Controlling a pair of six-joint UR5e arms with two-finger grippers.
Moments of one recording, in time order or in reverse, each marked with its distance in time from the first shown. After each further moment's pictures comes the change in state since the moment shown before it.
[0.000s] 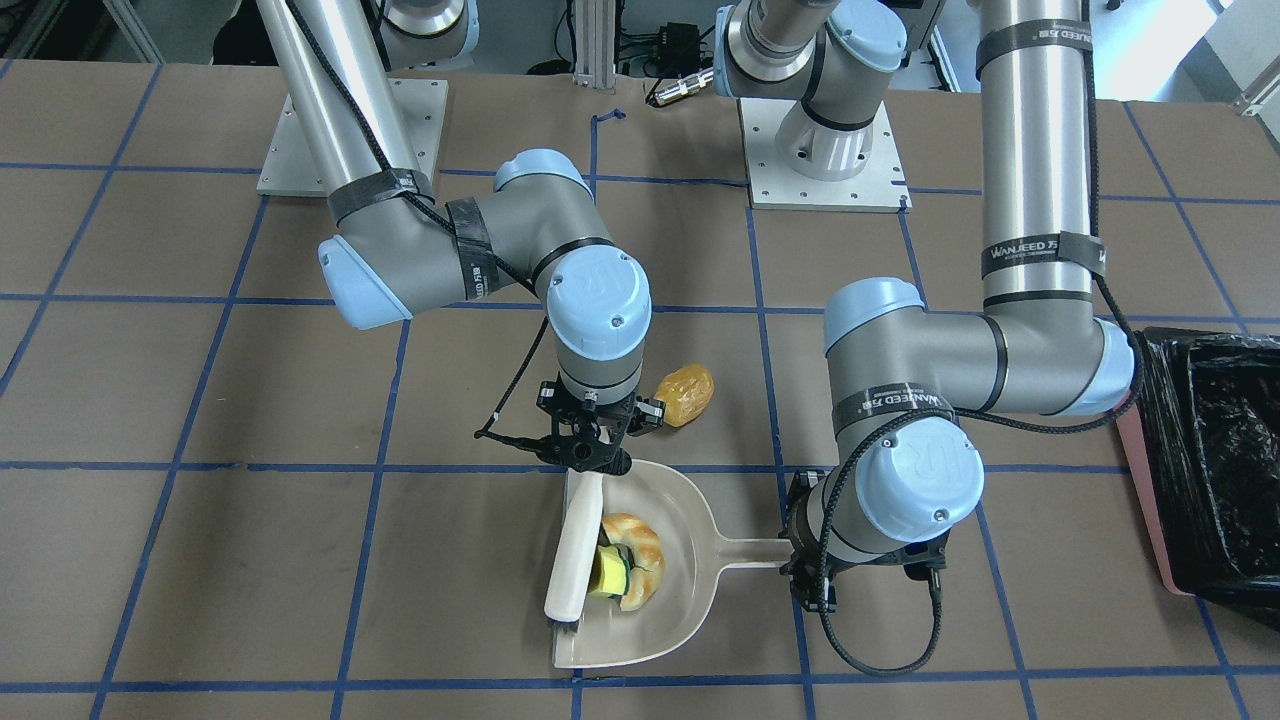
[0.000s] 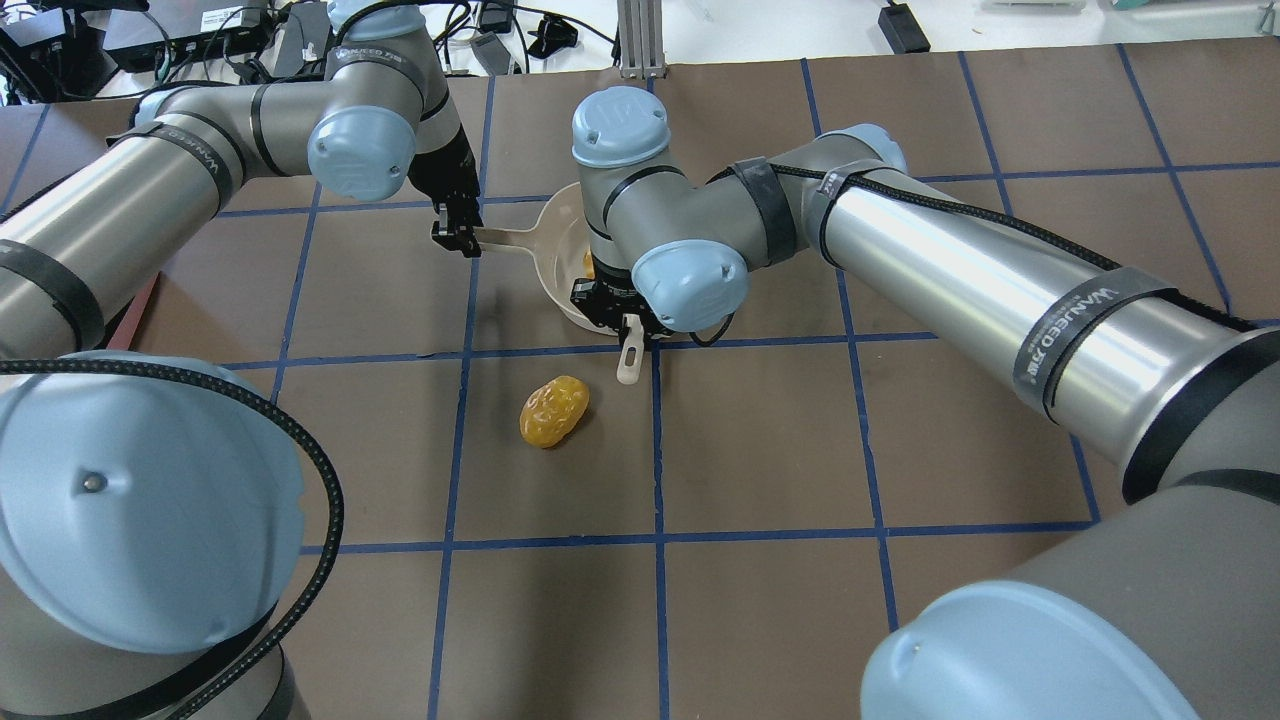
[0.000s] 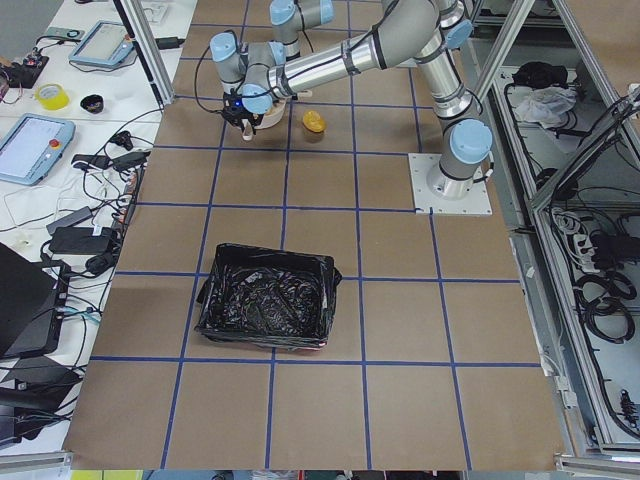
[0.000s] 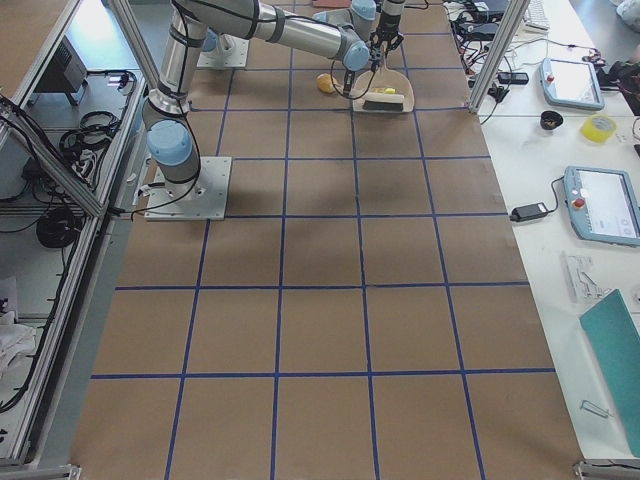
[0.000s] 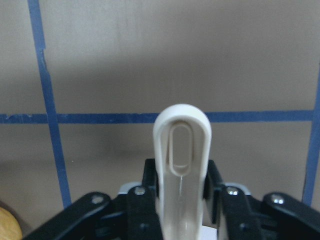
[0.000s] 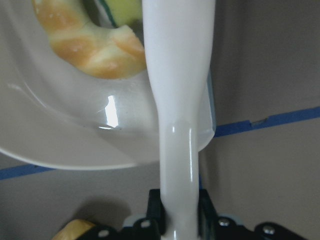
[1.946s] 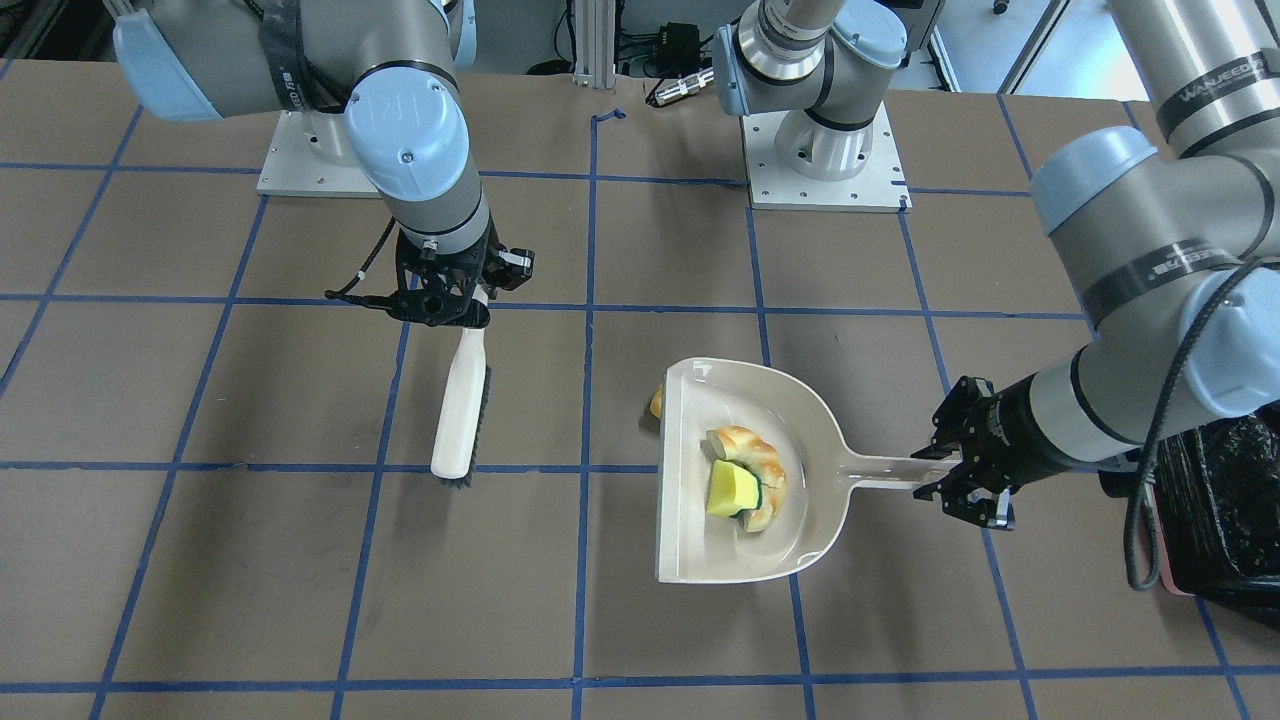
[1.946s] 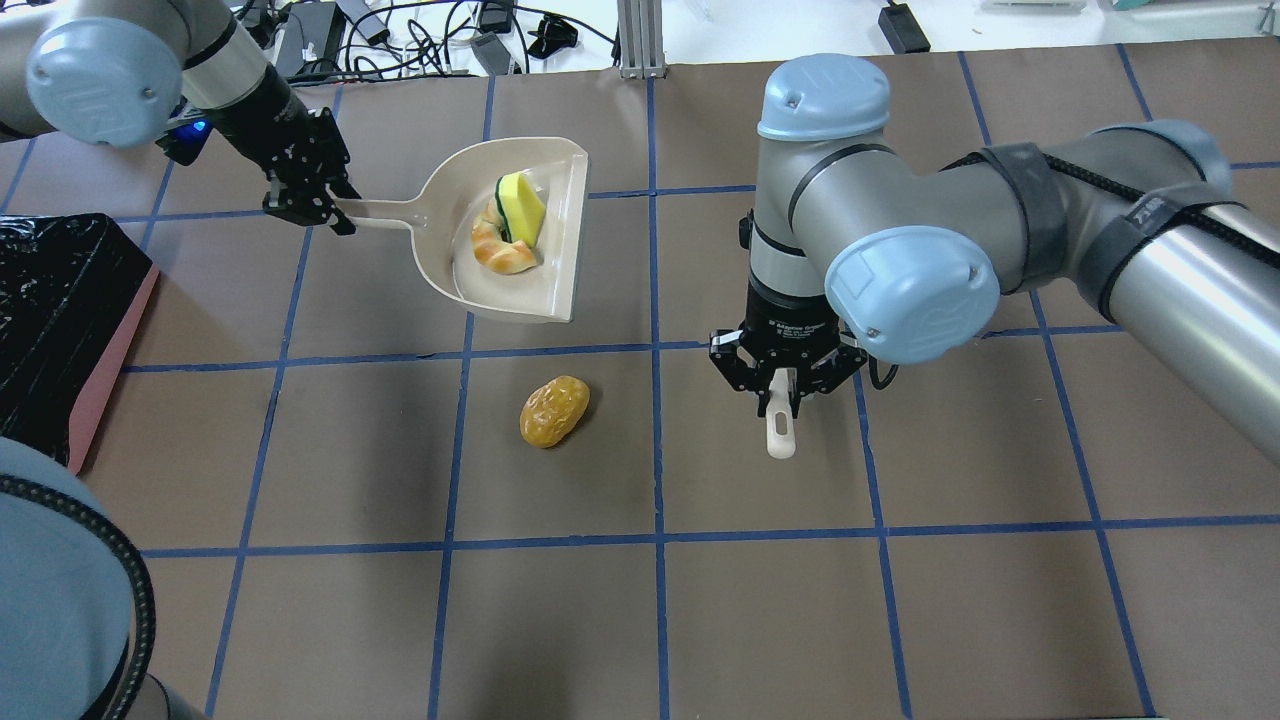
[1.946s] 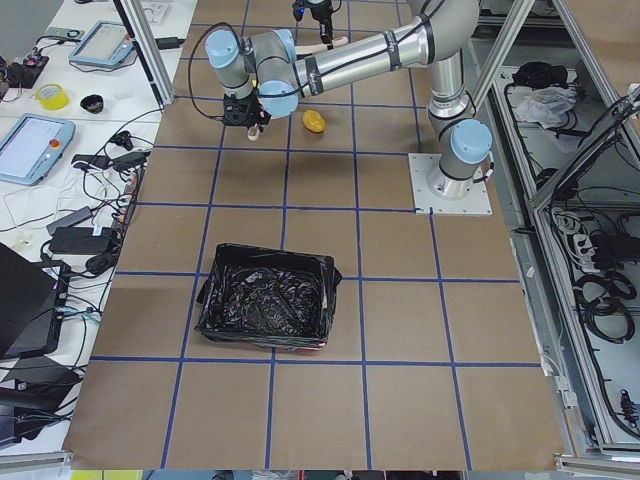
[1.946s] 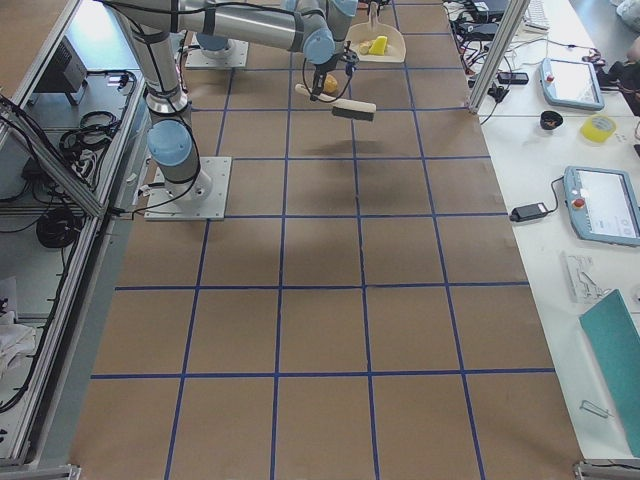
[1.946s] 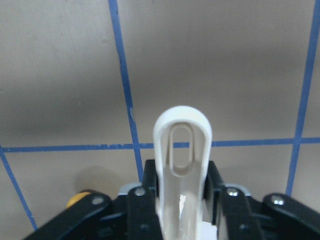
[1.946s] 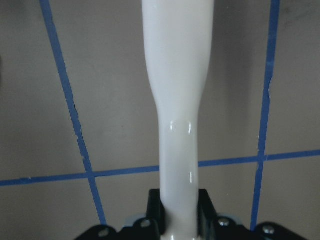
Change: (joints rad) left arm 0.243 0.245 -0.041 -0.253 -0.105 0.293; right arm -0.161 -0.411 0.291 0.308 0.044 -0.264
